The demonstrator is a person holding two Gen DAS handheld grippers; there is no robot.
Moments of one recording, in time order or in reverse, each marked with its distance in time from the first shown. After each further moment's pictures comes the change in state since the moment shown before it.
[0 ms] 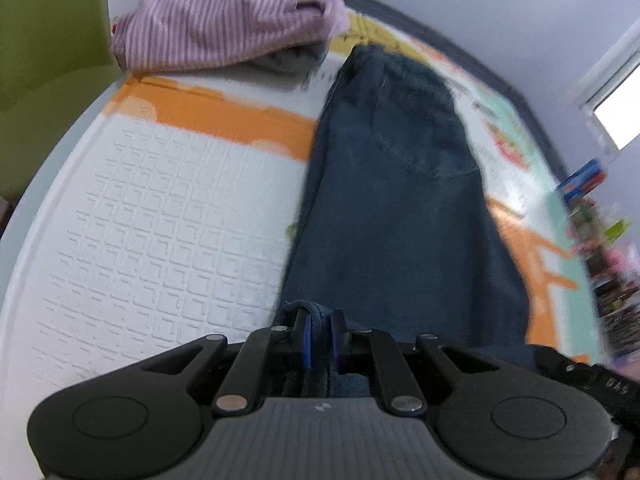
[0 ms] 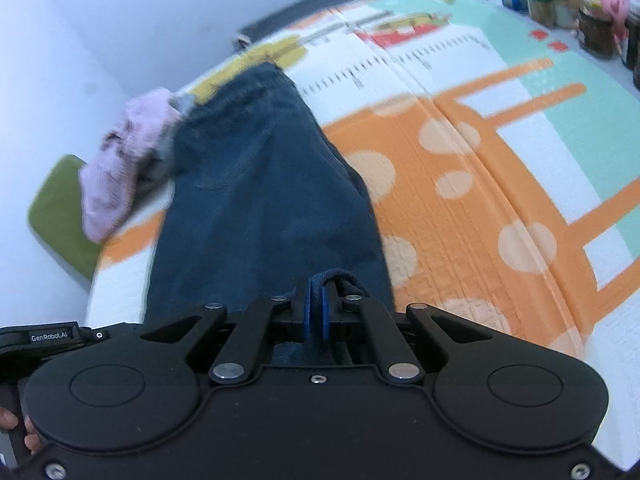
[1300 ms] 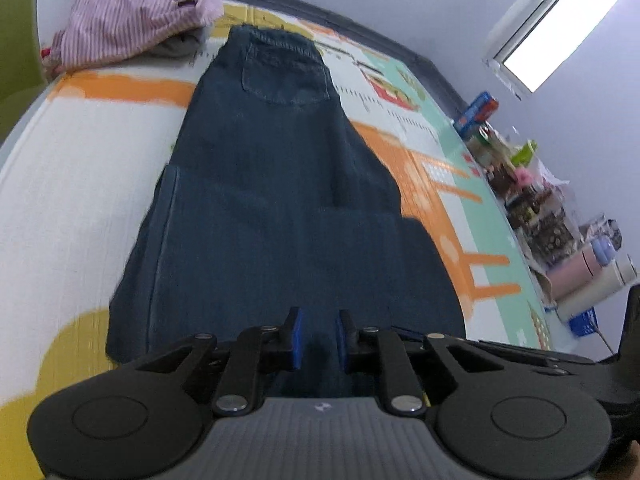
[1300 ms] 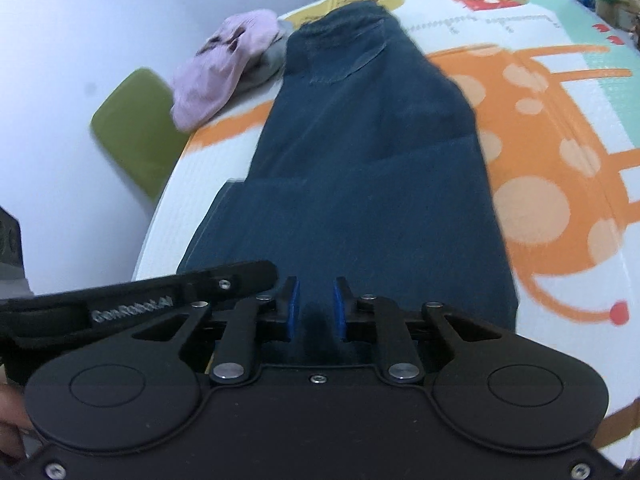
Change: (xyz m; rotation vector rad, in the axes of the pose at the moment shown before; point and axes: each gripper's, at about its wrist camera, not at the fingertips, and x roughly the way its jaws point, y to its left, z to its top) left arm -0.086 -0.059 -0.119 0.152 0.027 -0.182; right arm -0.075 0.065 -0.105 -0.207 0.136 0.152
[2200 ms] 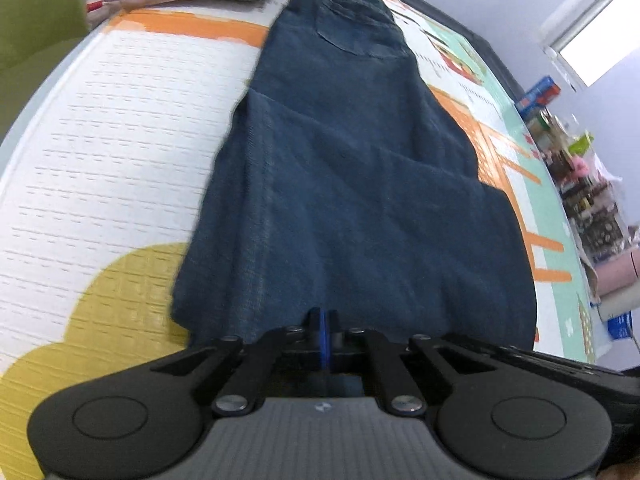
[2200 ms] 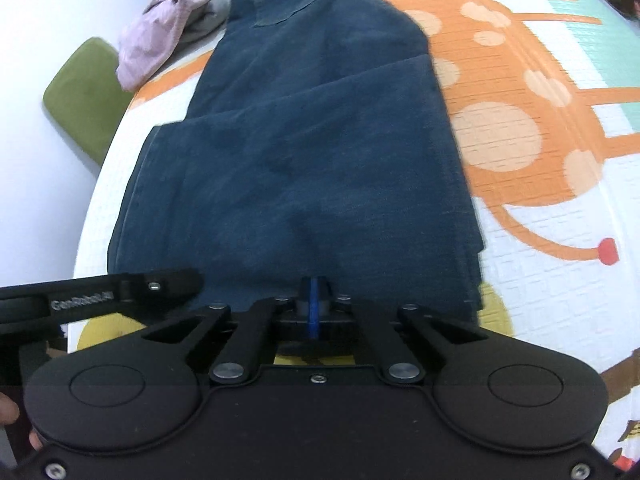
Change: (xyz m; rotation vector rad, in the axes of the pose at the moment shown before) left arm 0.013 0.049 -0.015 -0.097 0.077 0.109; right arm 0.025 -0.029 -0.022 0.073 0.097 -0.130
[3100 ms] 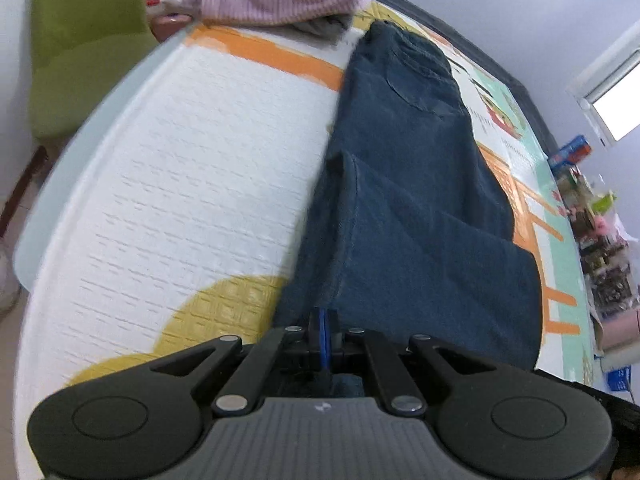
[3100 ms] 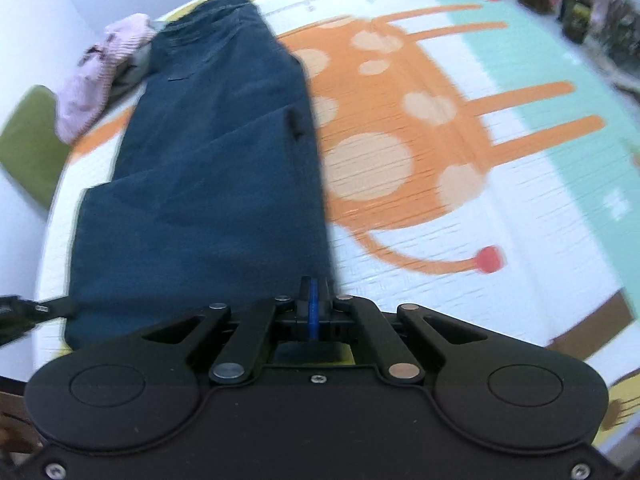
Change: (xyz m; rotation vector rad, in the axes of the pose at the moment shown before) left arm -0.037 0.040 0.021 -0.116 -0.067 0.062; right arm -0.039 -0.054 0.010 0.103 -0.084 -0.193
